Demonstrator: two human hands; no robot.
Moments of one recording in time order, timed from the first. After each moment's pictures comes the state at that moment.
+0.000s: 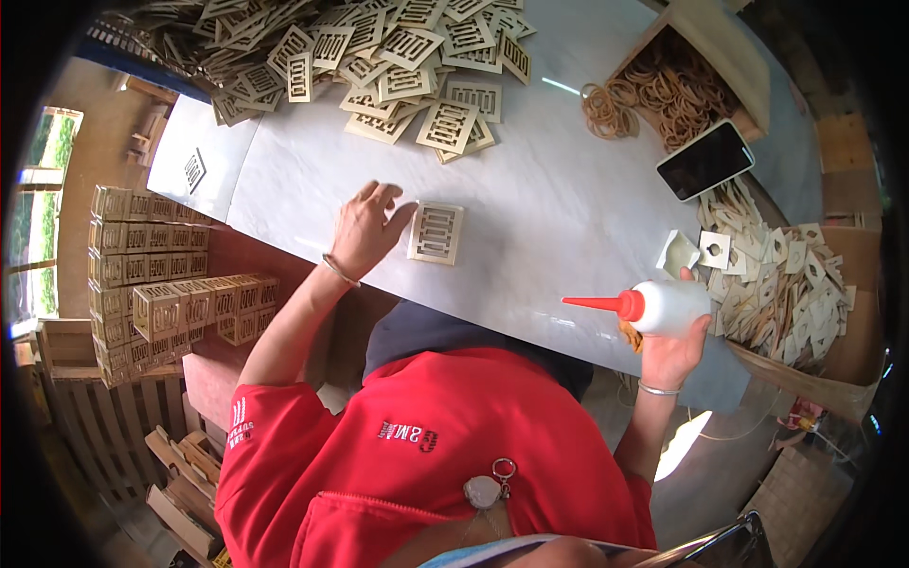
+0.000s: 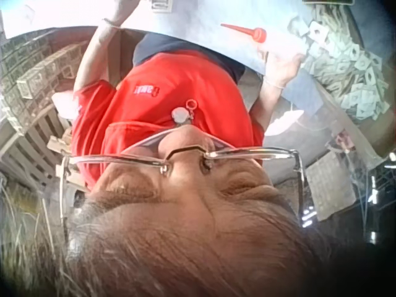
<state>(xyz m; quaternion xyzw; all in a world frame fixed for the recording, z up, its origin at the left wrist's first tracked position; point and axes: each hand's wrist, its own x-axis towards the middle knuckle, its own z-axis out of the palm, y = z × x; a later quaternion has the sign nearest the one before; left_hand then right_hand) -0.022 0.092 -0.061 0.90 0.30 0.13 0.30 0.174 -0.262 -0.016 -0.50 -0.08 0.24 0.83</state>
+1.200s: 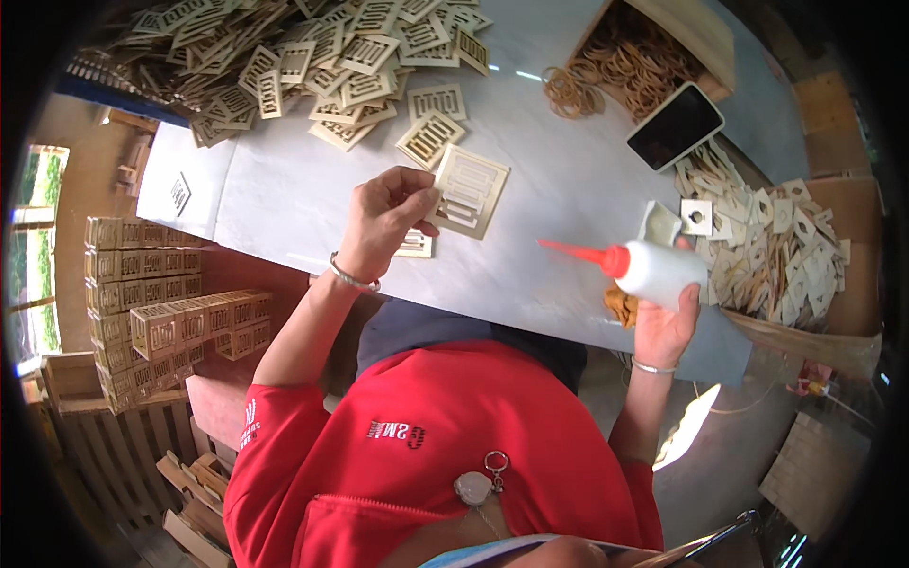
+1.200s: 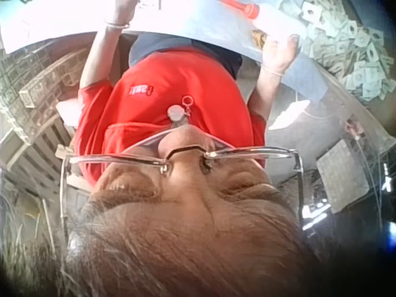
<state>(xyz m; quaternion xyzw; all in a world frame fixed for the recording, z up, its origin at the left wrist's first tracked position) 0.020 0.044 -0.008 0.58 0.29 0.17 0.74 0.169 -0.261 -0.007 -0.46 -0.10 0.19 0.86</state>
